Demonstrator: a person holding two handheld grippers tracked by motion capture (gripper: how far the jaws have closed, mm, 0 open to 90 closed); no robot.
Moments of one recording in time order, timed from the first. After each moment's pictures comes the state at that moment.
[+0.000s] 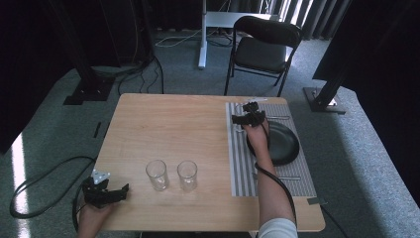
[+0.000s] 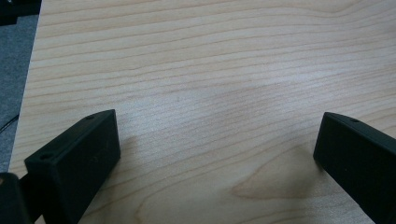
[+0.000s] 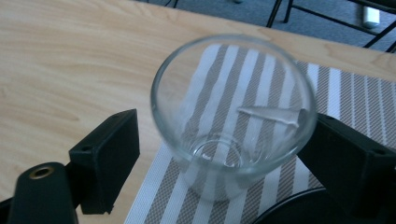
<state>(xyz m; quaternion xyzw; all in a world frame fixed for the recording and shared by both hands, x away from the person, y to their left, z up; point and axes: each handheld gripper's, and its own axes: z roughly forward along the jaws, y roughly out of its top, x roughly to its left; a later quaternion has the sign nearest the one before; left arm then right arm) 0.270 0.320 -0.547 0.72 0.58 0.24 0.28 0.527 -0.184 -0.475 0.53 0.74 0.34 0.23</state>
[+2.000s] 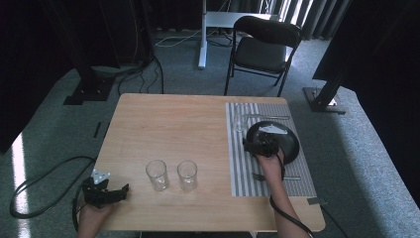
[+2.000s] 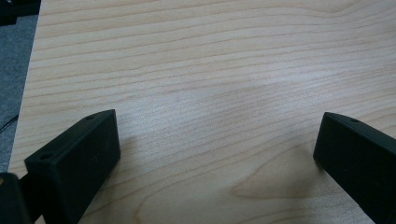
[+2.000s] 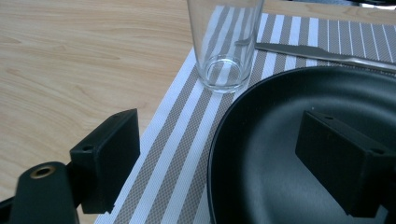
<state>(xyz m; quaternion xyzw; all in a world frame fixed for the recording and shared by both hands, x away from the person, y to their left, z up) 0.270 0.320 -0.547 0.73 0.58 0.24 0.28 0.410 -0.222 -0.489 0.53 0.71 0.39 0.23</state>
